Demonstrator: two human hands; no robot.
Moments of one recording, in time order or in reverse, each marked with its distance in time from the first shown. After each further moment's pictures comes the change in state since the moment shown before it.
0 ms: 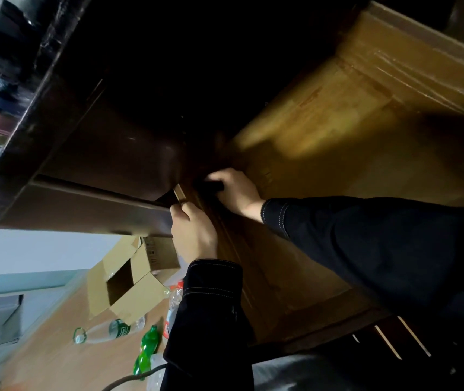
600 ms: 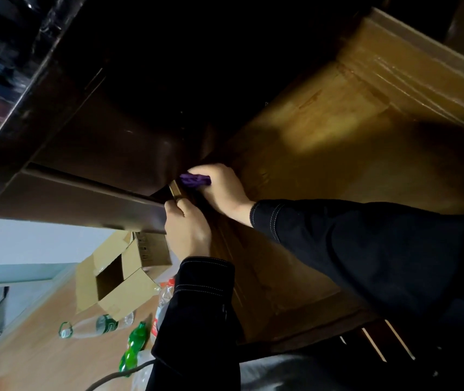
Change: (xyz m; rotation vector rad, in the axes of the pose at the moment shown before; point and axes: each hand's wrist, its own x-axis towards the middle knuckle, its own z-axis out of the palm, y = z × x) left_hand 0.002 0.000 0.001 -0.003 0.008 0.026; right_hand -0.005 -0.018 0.011 0.113 0.119 -0.099
